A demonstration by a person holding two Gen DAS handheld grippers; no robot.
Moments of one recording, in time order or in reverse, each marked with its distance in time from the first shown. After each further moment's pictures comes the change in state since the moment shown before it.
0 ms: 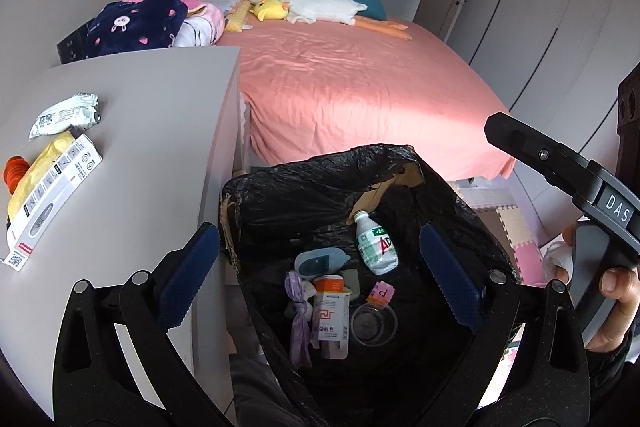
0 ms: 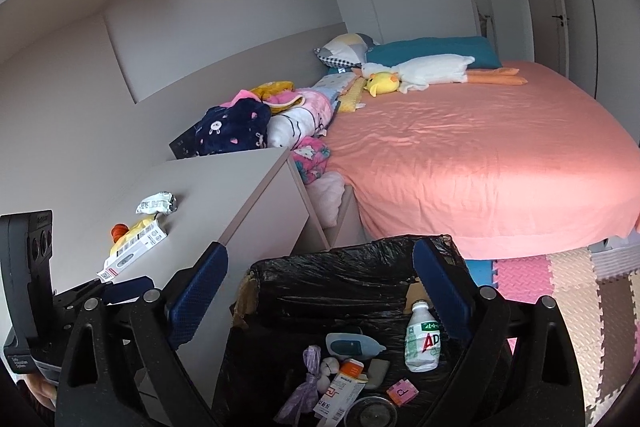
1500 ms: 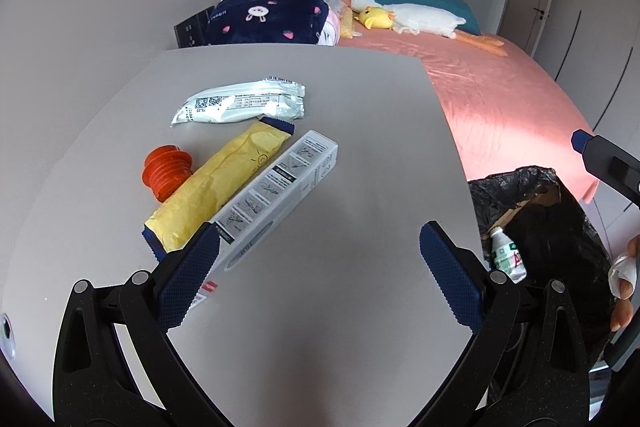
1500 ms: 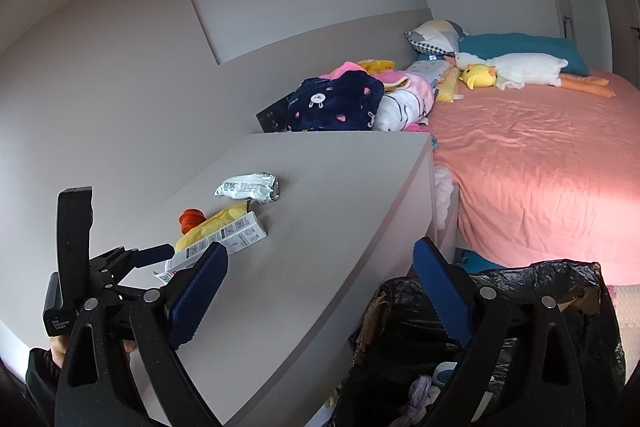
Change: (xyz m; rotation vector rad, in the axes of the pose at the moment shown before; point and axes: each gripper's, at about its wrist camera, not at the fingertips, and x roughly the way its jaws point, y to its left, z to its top) left arm -0.020 0.168 -0.001 -0.069 -0.028 0.305; right arm 0.089 0.131 -0.001 -0.118 0.068 0.259
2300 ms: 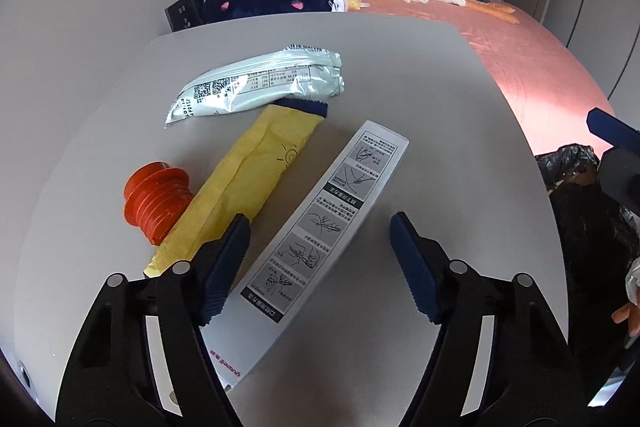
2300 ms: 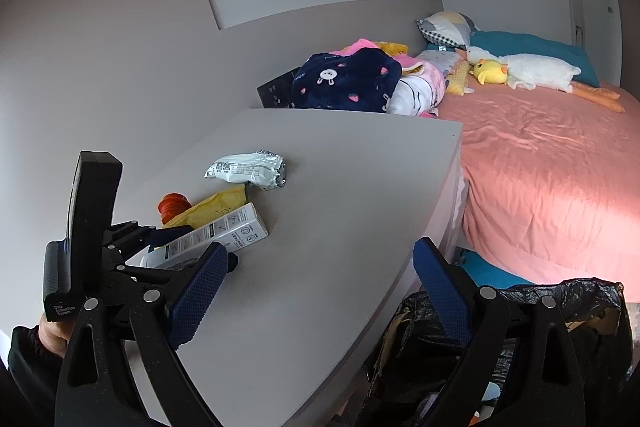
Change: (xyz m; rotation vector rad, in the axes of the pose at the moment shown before) left arm 0.054 0.024 0.012 0.070 0.091 0.030; right arm 0.065 0.028 0.001 -0.057 0.058 -0.030
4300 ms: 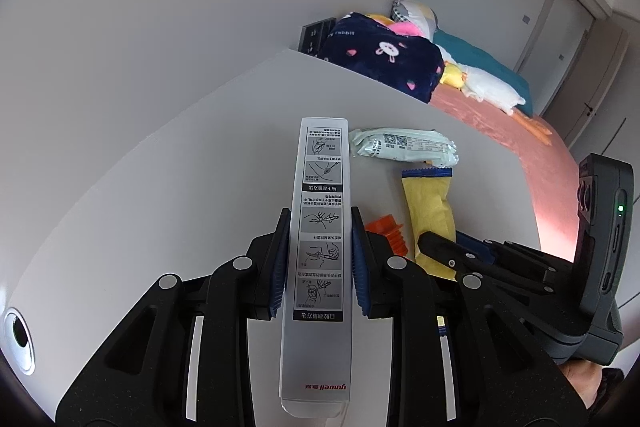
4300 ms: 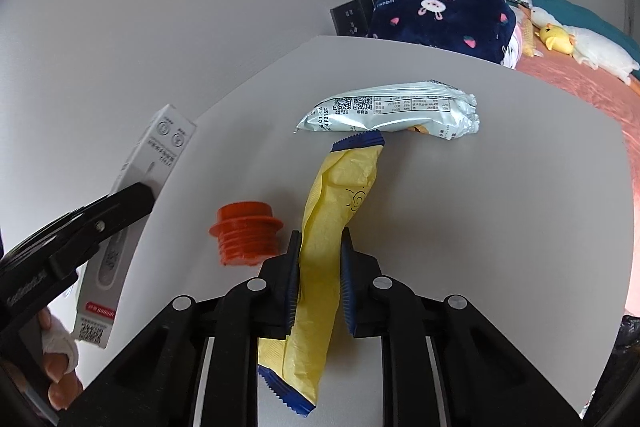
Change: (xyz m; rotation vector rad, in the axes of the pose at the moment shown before) left arm -0.067 0.144 -0.012 -0.395 -0.151 0.000; right arm 0.125 0.122 0.018 -0.054 0.257 0.095
